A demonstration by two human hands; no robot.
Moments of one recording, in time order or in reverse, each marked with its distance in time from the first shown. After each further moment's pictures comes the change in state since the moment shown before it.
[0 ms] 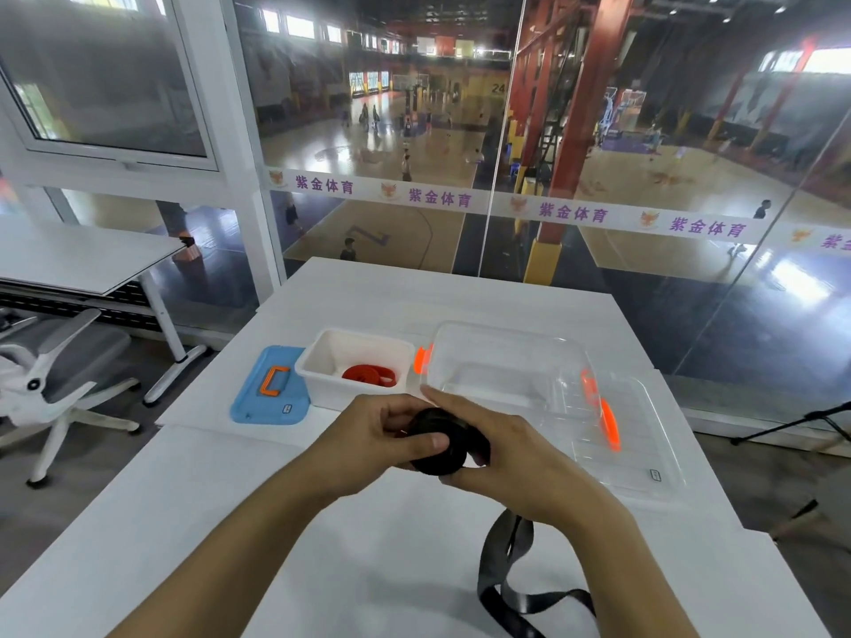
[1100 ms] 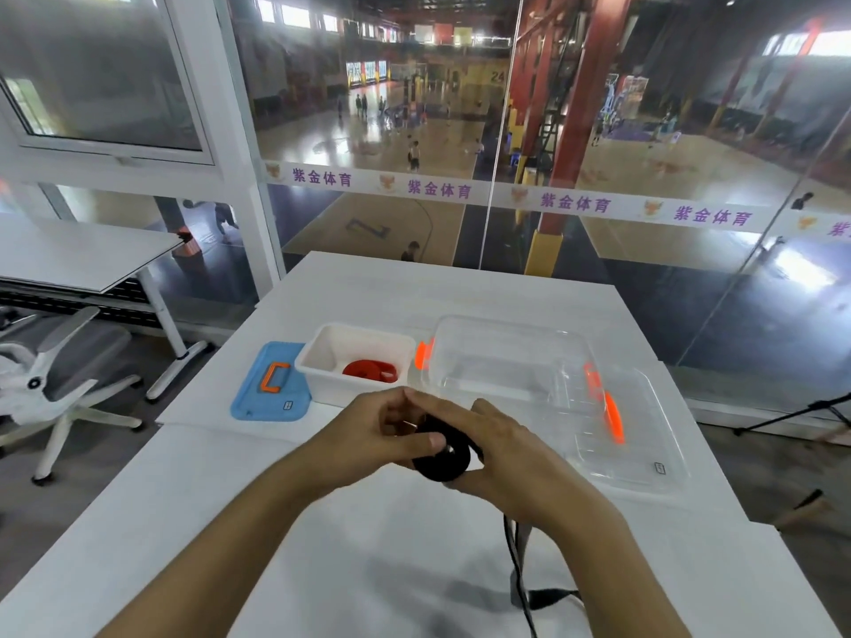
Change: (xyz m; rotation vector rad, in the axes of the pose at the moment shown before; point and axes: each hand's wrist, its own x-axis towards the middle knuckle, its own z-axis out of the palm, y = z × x) left_hand 0.011 -0.008 -0.008 0.027 -0.059 -0.013; right_hand 0.005 -0.003 0.008 -0.145 -0.032 0.033
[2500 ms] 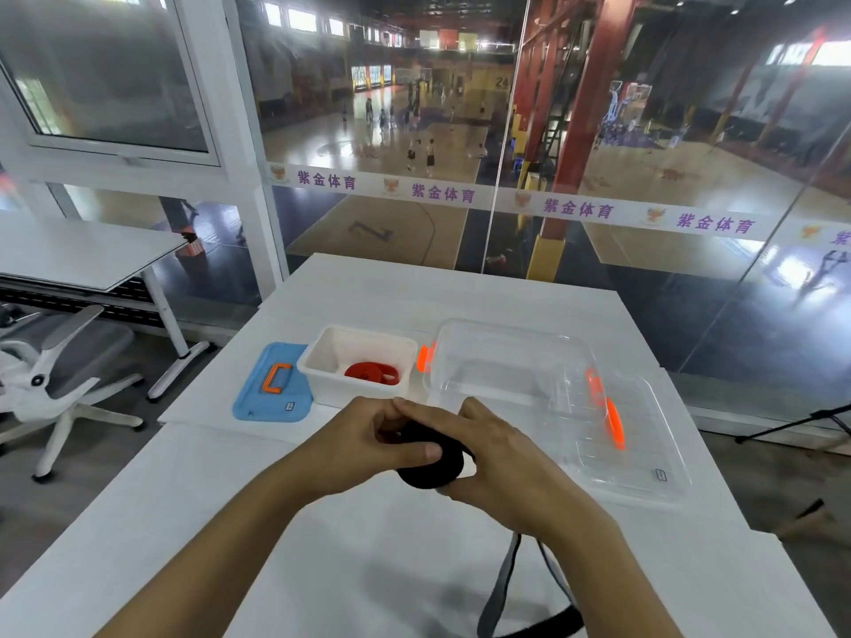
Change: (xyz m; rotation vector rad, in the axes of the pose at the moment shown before) left_hand -0.010 0.000 -0.007 0.073 -0.024 0.049; right_hand 0.003 -0.009 0.003 -0.003 0.007 -0.062
